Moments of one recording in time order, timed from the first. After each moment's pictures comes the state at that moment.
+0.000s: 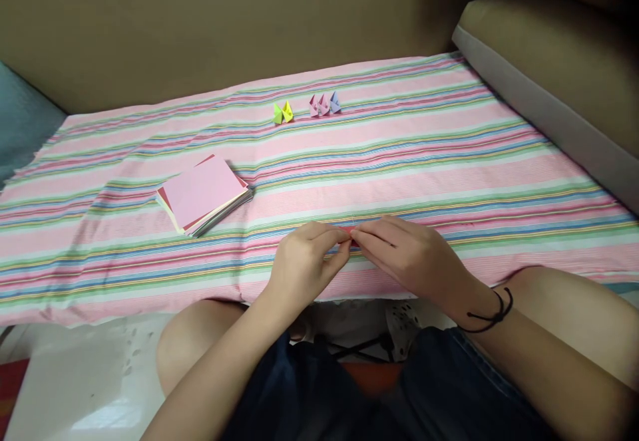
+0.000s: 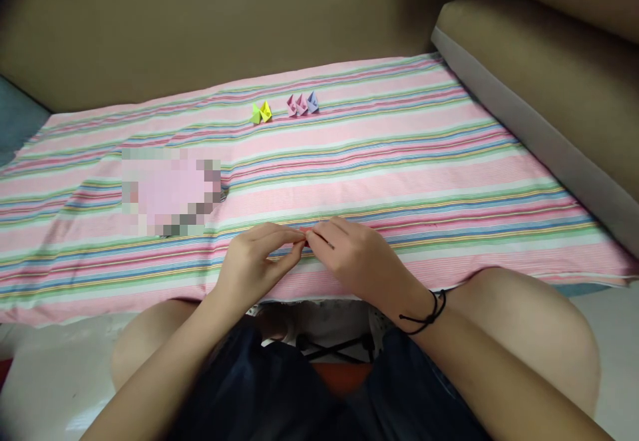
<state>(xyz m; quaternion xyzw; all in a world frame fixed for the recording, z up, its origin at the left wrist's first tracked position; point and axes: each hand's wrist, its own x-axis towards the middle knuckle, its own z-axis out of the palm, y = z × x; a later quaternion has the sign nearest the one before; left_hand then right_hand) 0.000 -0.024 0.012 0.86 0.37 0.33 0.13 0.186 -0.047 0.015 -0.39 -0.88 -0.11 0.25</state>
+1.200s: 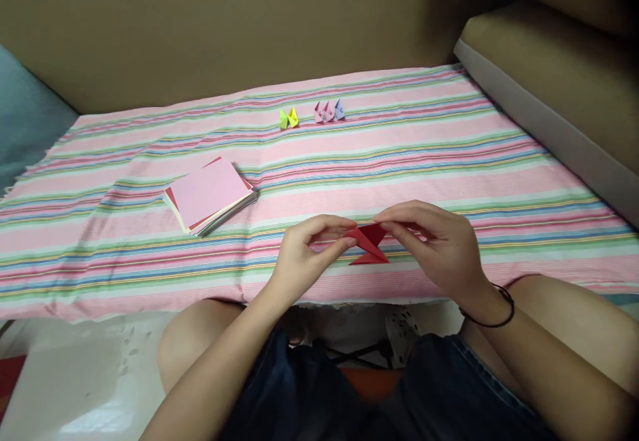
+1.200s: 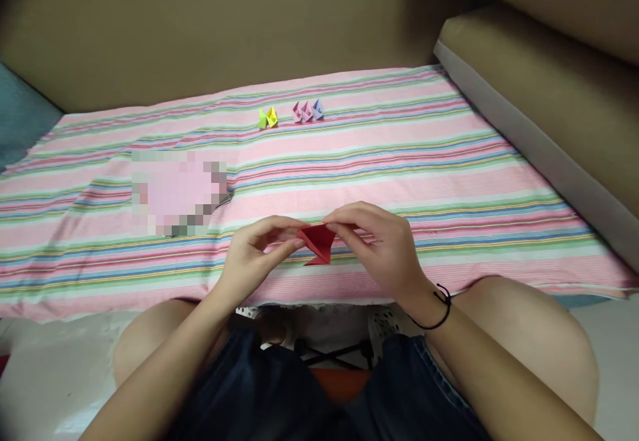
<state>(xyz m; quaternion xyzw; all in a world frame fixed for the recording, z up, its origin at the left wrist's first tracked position) 0.001 -0.017 0.020 0.66 0.39 0.41 0.49 0.200 -0.044 0.023 -0.48 -0.70 0.19 0.49</state>
